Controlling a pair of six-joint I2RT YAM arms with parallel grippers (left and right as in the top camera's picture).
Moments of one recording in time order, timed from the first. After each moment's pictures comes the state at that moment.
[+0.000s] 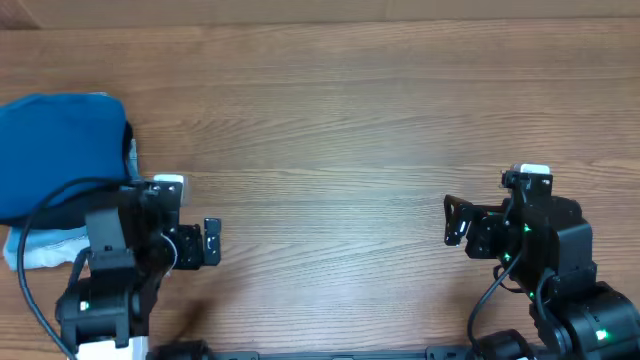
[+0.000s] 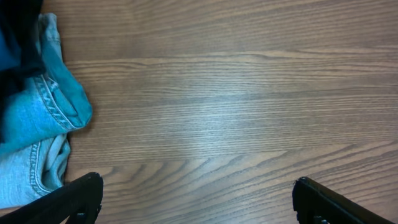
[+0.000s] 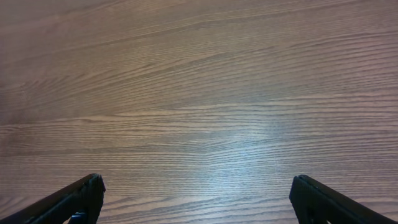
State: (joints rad) left arm 0.10 0.83 0.91 -1.03 0.17 0.08; right arm 0.27 0.72 0.95 -0.94 0.05 0.33
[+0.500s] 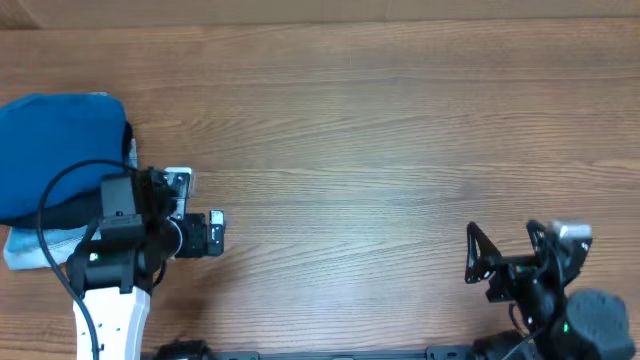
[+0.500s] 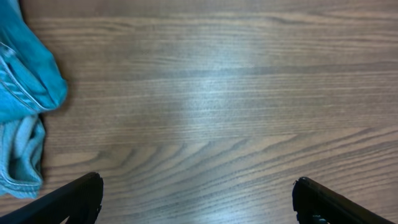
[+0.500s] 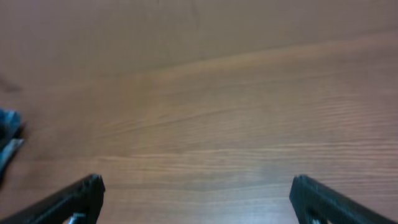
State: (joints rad) left arm 0.10 1.00 0.91 -1.03 0.17 0.08; right arm 0.23 0.23 0.72 -0.81 0.06 0.27
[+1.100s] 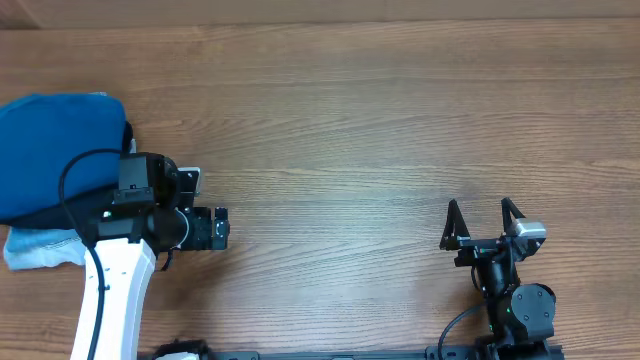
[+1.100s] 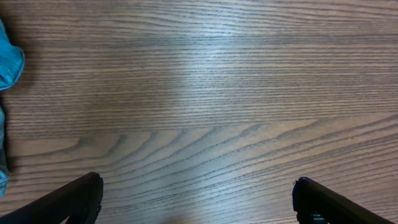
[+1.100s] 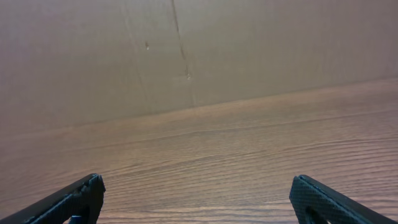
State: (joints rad) left arm 0.10 1.20 0.91 -1.02 0.16 0.08; right arm 0.15 0.01 0.02 -0.02 0.06 0.21
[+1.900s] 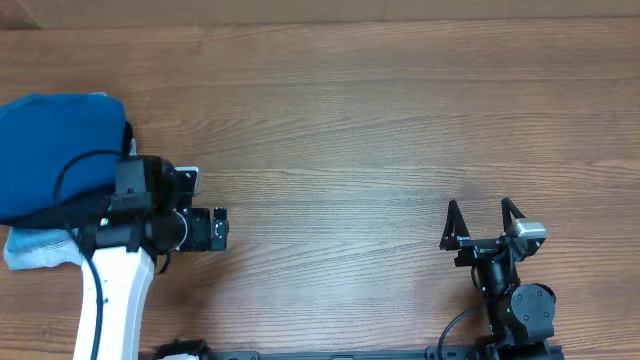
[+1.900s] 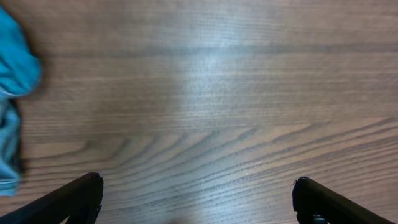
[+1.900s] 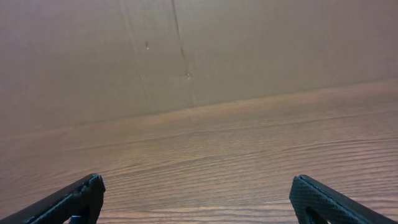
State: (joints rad) left arm 0.10 1.15 0.91 -1.02 0.16 0.08; right arm 0.15 0.01 0.02 -0.02 0.06 0.20
